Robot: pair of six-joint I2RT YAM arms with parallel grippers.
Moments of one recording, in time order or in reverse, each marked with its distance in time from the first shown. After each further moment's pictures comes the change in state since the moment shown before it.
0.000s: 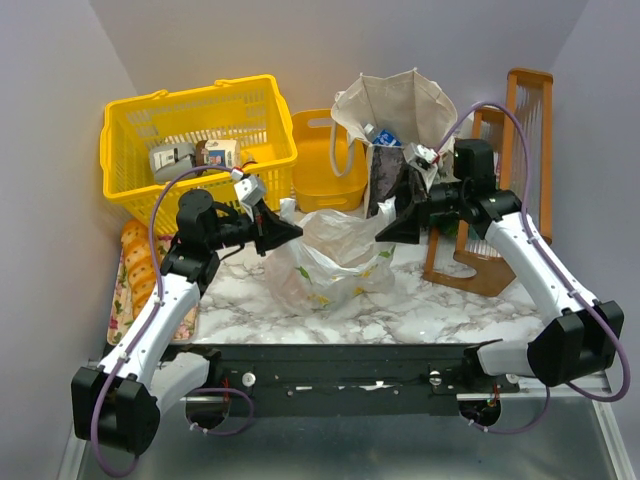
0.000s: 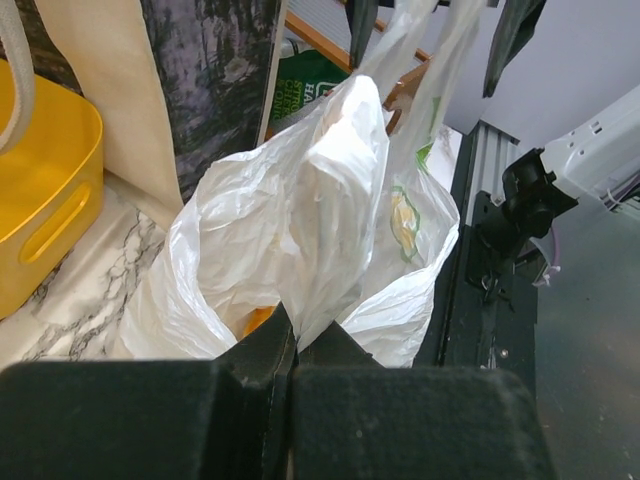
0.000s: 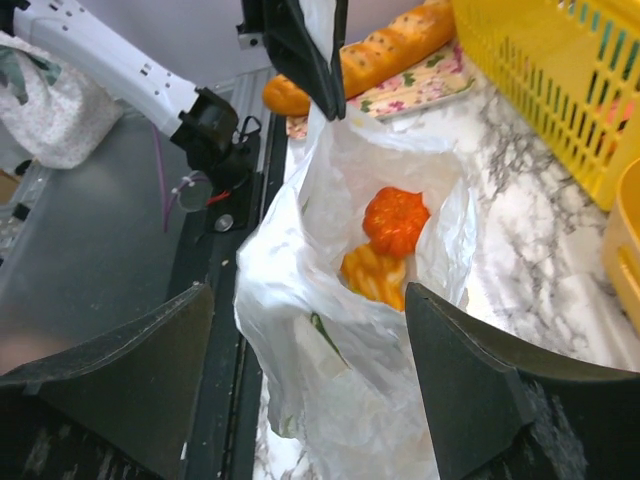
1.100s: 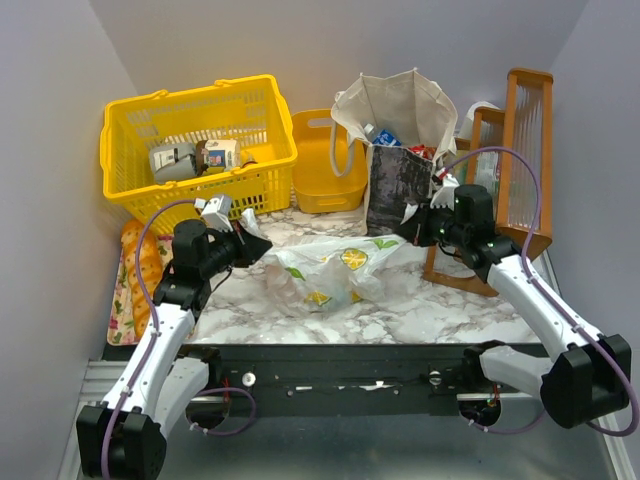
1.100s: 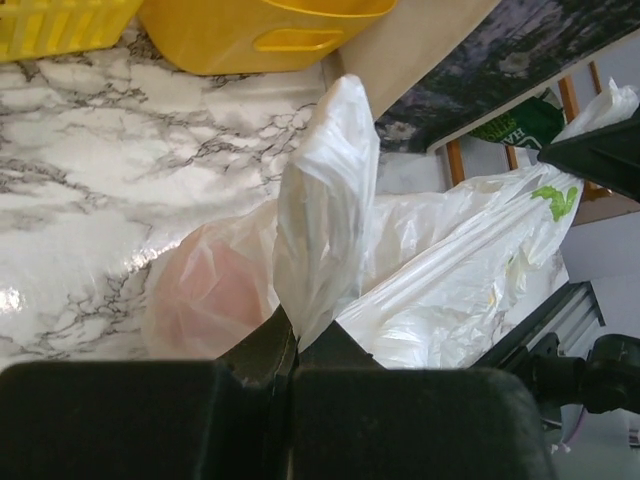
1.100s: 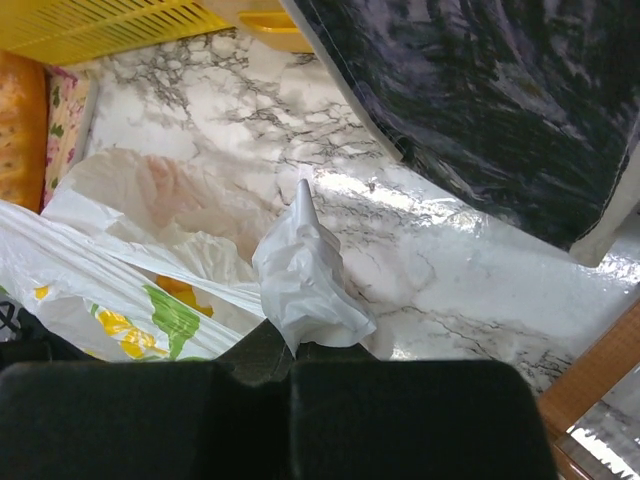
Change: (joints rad) left arm 0.110 -0.190 -0.206 -0.228 -0.494 -0.282; right arm 0.001 -0.214 -0.399 0.172 0.971 0.587
